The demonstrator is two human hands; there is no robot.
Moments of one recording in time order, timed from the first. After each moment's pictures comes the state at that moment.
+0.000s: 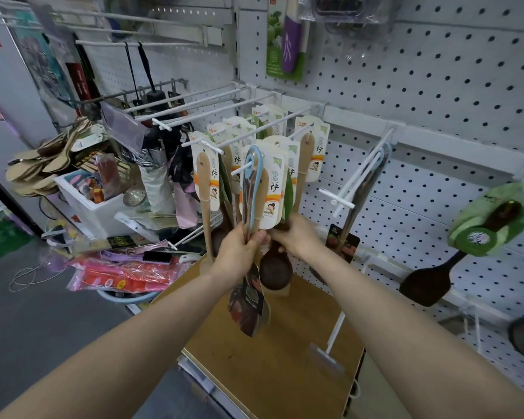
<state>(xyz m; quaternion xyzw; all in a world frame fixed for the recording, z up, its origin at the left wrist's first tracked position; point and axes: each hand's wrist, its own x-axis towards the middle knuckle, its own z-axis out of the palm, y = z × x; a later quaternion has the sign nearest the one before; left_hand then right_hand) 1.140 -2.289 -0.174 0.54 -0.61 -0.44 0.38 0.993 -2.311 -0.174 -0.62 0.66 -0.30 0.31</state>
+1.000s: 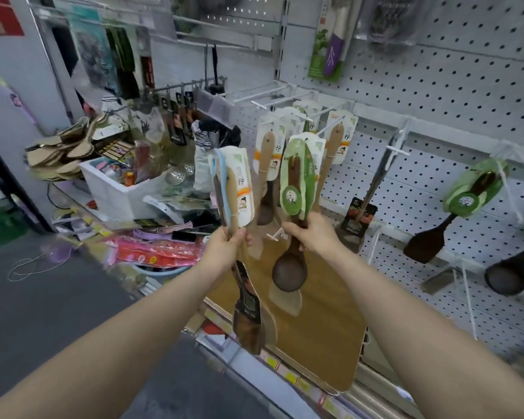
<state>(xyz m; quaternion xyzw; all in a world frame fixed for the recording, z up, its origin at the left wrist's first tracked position) 1.302 -2.206 -0.185 0.50 -0.49 -0.57 0.43 1.100 -2.202 -0.161 -0.60 0.71 -0.30 0.23</state>
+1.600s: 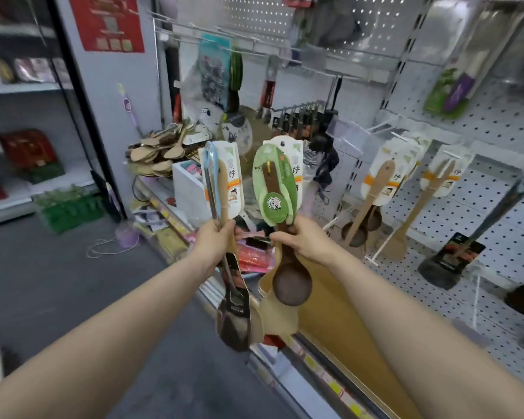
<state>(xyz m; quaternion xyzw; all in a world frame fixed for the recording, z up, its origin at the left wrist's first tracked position) 1.536 -2.234 -0.173 0.58 -0.41 -0.50 0.48 1.336 -2.232 -0.134 -0.75 0.54 -0.25 0.30</state>
